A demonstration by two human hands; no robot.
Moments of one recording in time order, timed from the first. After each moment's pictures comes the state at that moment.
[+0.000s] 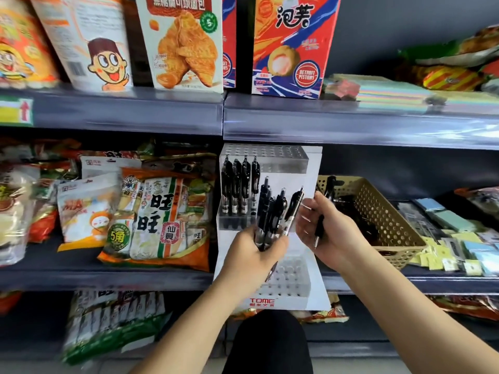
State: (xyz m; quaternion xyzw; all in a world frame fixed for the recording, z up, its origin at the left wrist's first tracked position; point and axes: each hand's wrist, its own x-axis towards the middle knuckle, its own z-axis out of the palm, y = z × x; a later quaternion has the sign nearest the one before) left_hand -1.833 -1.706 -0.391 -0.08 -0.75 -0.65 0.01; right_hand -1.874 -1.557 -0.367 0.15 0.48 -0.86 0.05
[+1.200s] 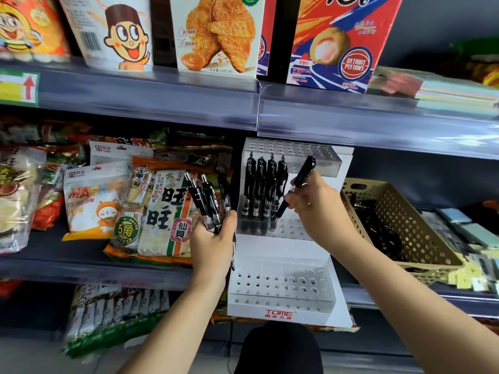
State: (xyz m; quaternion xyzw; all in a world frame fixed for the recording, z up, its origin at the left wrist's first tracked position) left_hand -1.880 -1.761 -0.413 0.17 -0.66 -0.71 0.18; right_hand -1.916 -1.606 -0.356 -0.09 0.92 -0.34 -0.16
